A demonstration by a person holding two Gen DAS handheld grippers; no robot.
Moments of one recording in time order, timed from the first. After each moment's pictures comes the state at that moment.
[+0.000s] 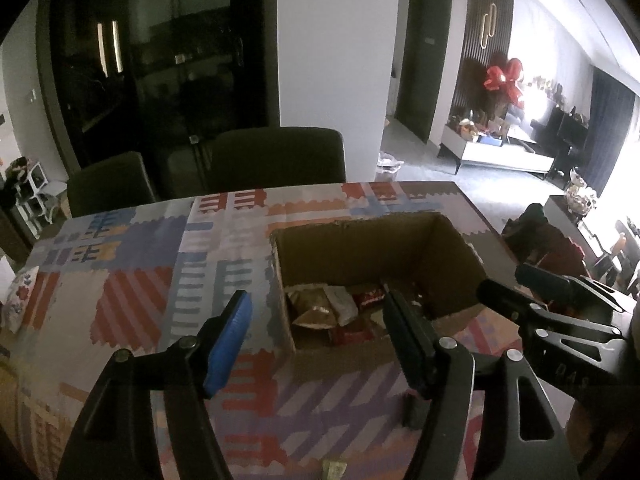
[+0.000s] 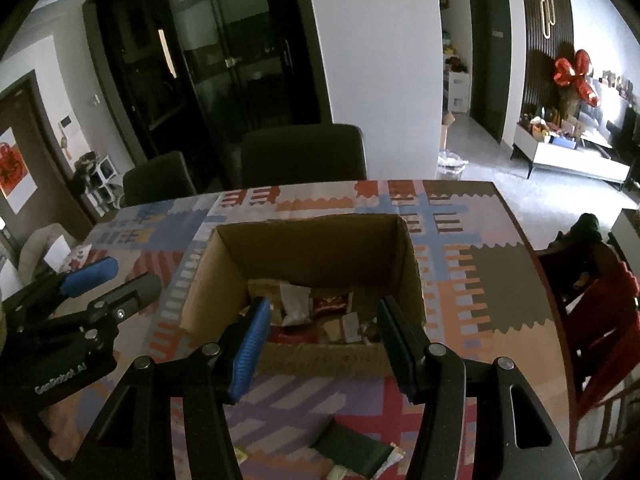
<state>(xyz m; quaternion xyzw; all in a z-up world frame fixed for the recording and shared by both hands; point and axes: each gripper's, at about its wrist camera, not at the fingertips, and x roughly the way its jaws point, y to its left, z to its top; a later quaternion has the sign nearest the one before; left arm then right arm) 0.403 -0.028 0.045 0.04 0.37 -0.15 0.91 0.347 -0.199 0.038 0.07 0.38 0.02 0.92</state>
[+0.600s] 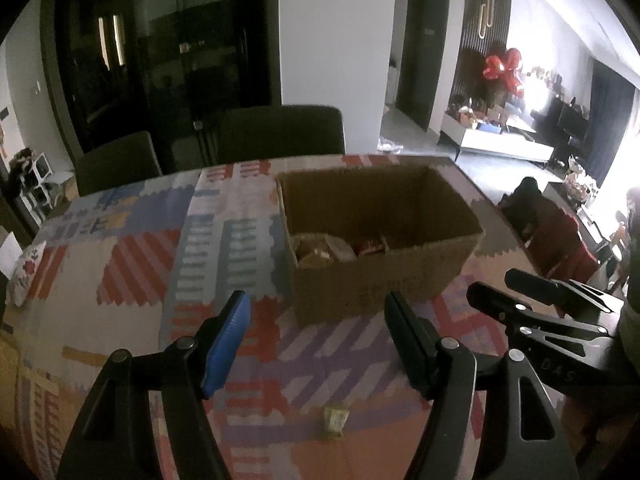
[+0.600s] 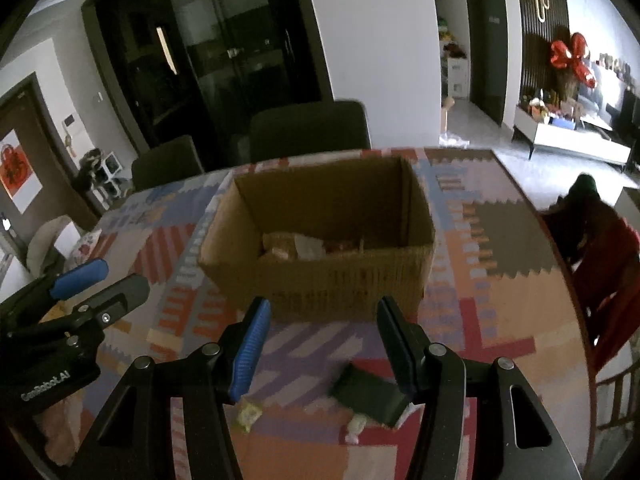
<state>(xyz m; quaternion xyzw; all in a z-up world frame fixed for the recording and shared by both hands) 0.342 -0.011 0.017 0.05 0.39 -0.14 0.91 0.295 -0.185 -0.002 0.09 0.41 0.03 0.91</state>
